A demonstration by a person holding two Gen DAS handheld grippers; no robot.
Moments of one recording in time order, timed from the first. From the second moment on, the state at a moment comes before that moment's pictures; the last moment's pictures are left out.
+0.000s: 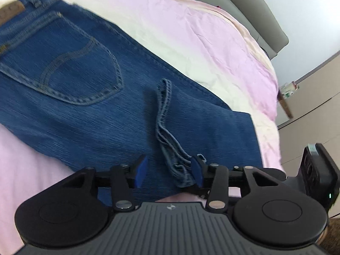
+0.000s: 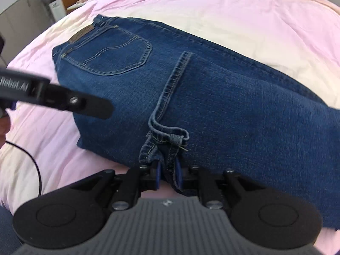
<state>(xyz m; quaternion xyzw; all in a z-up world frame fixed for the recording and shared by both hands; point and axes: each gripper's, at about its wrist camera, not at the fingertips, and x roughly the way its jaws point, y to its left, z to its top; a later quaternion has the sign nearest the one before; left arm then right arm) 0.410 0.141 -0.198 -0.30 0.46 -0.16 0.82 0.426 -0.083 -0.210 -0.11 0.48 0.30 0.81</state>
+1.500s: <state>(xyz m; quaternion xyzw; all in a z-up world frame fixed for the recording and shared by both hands) 0.469 0.168 -0.041 0.13 0.38 0.00 0.91 0.448 -0.219 -0.168 0.00 0.41 0.23 0.88</state>
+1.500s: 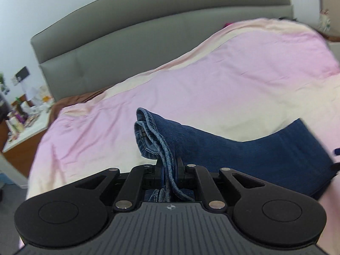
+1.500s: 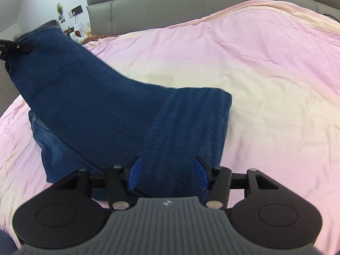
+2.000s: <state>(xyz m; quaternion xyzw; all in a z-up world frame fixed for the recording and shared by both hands) 0.494 0.270 -0.171 0.08 0.46 0.08 0.88 0.462 -0.189 -0.185 -0.04 0.41 0.23 0.88</state>
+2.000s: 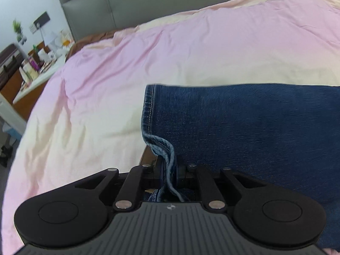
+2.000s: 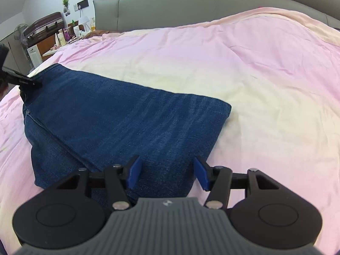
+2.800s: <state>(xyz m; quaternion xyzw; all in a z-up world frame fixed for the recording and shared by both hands) 0.416 0.255 -0.138 0.05 0.39 0.09 0.91 0.352 -0.095 -0.182 -0.12 0.36 0.24 0.90</state>
